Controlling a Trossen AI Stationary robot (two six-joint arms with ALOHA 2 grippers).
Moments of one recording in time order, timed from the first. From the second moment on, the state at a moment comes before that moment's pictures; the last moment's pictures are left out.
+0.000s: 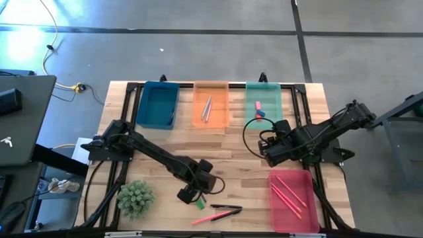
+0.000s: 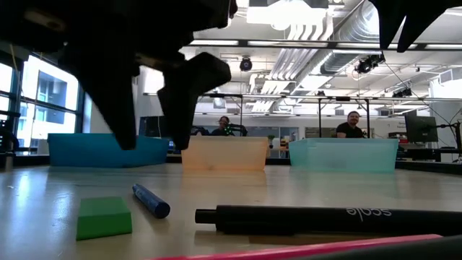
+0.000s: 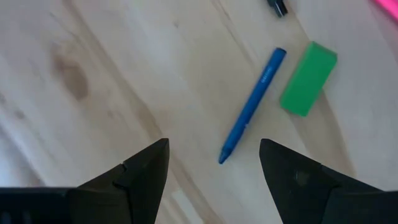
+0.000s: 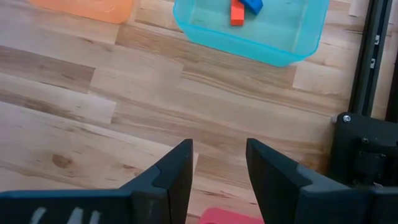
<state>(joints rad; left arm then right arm) -0.29 1.98 1.41 -0.73 0.01 0.16 0.42 1.37 1.33 -1.54 0.42 1.75</state>
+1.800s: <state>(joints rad) -0.30 2.08 1.41 -0.68 0.03 0.22 0.43 1.37 1.33 -1.54 0.43 1.75</state>
